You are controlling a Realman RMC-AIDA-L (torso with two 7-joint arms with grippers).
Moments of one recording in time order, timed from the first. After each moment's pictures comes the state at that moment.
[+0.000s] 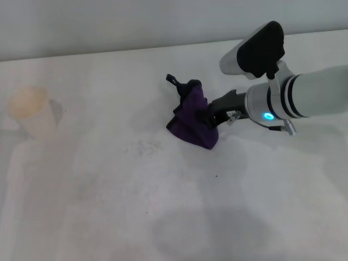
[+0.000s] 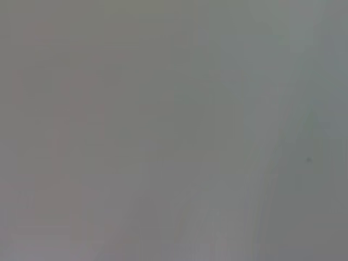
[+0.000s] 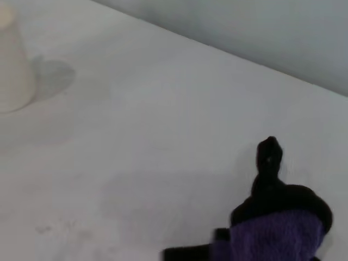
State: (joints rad) left arm -0.38 -2.08 2.79 0.18 -1.41 1.38 -0.32; right arm 0.54 2.01 -1.74 -0.88 1.05 0.66 -0.78
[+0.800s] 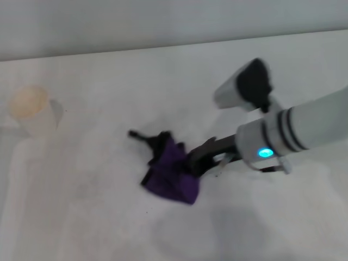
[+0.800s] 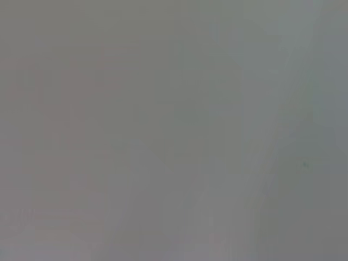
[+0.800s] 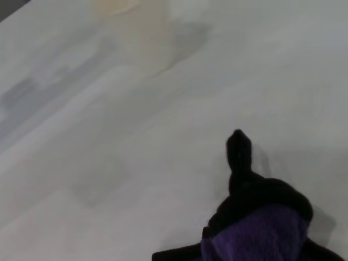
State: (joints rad) left arm -0.39 -2.08 2.79 0.18 -1.41 1.39 -0.32; right arm 0.48 2.01 -1.79 -0.89 1.30 0.91 -0.89
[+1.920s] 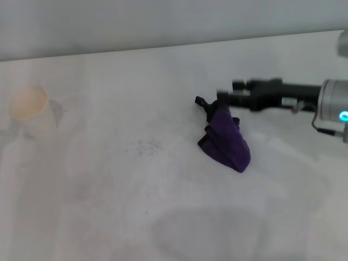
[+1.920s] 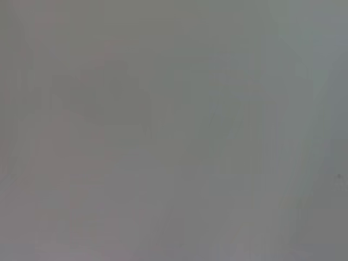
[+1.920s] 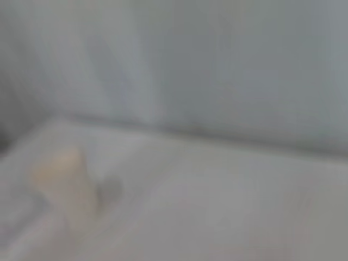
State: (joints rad) left arm -0.38 -2.08 2.79 0.17 -1.47 1.39 -0.33; right arm 0.31 2.00 -1.29 -0.88 1.57 1.08 -1.35
